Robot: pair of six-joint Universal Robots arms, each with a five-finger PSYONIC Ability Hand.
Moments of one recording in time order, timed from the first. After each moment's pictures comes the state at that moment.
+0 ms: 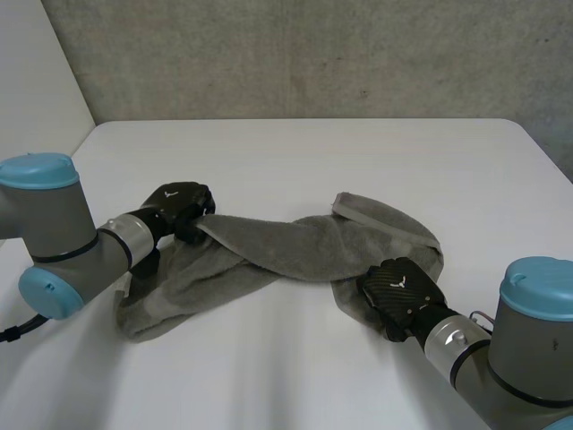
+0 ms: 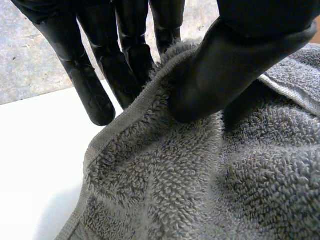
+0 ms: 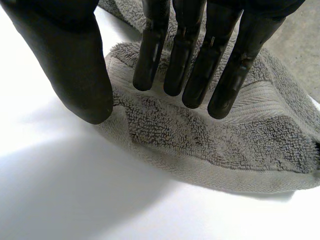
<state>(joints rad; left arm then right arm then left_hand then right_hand) 4.48 -2.24 -1.35 3.26 -1.15 3.20 1.98 -1.18 1.94 -0.33 1.32 2.66 1.29 1.34 1.33 1.36 1.14 0.90 0.90 0.90 0.89 0.71</state>
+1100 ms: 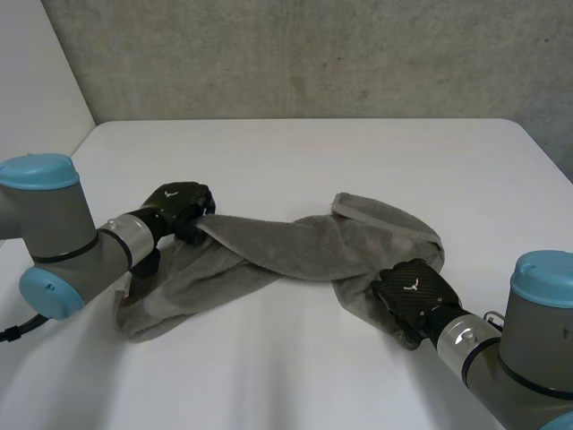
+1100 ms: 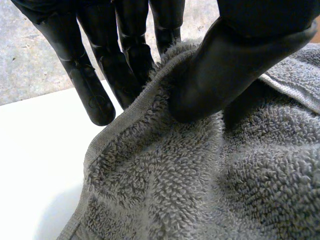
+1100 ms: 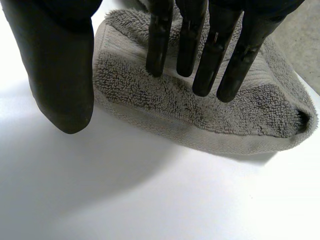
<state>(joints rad) 4.48 -2.24 -1.35 3.27 -1.15 3.20 1.94 -1.19 1.94 -0.27 1.35 2.54 1.29 1.34 1.33 1.36 1.14 0.56 0.55 0.56 0.56 0.39</state>
